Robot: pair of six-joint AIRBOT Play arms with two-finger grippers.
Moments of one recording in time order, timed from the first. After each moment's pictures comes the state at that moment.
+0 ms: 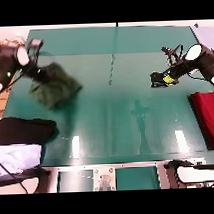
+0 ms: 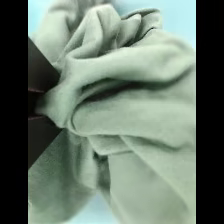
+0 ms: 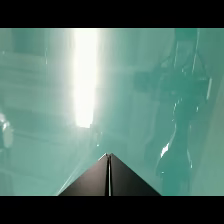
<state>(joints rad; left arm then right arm) -0.16 -1.42 1.47 1.65 -1.18 -1.58 -0.02 -1.46 1.37 -1.29 1.32 1.53</state>
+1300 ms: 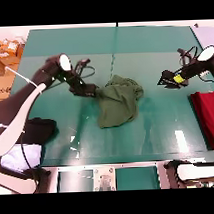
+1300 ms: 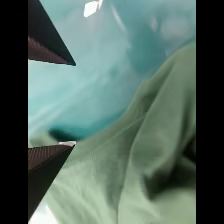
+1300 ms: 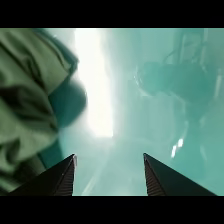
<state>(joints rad) -0.39 -1.67 1.43 1.09 -1.21 -1.49 -0.17 -1.53 1.37 -1.25 1.27 1.58</state>
